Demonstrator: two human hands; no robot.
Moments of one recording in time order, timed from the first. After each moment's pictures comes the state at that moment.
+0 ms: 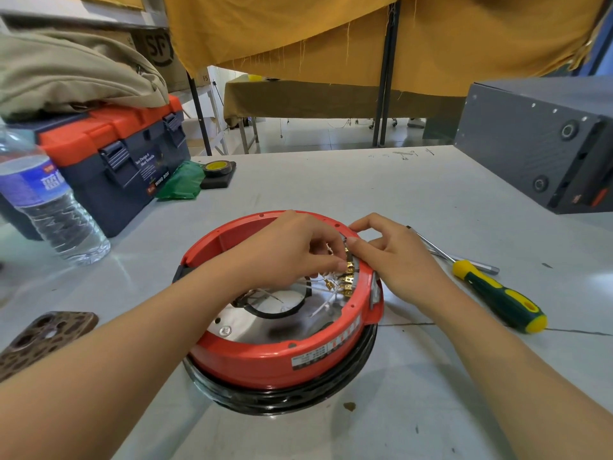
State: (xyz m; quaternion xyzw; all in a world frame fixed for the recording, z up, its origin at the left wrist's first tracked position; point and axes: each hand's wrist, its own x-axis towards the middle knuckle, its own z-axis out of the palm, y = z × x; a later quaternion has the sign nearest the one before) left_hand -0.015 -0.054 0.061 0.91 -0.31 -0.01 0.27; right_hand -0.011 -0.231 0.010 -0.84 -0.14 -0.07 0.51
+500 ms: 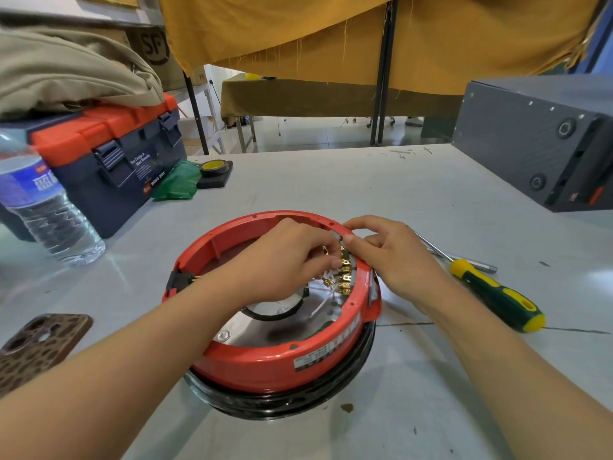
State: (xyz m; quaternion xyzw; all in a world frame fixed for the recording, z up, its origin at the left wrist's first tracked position) left_hand -0.017 -0.053 0.049 0.91 -0.34 0.06 0.23; right_hand -0.007 -0.231 0.011 -0.83 -0.14 -0.06 0.53
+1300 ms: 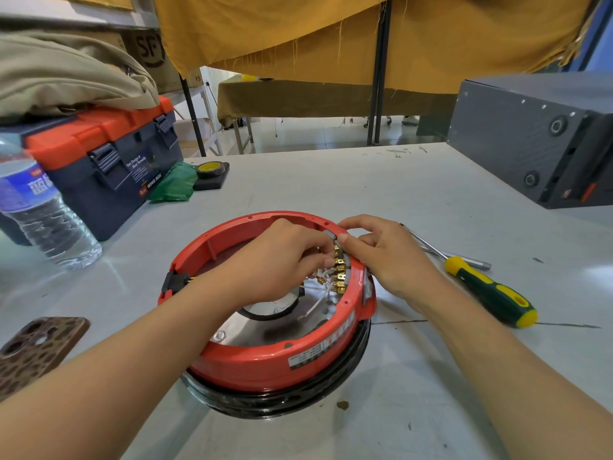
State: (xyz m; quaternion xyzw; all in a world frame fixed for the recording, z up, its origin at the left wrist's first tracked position) left_hand -0.018 -0.053 0.050 0.91 -0.35 0.07 0.20; right_hand -0.009 -0.231 0.011 -0.84 -0.14 -0.06 0.53
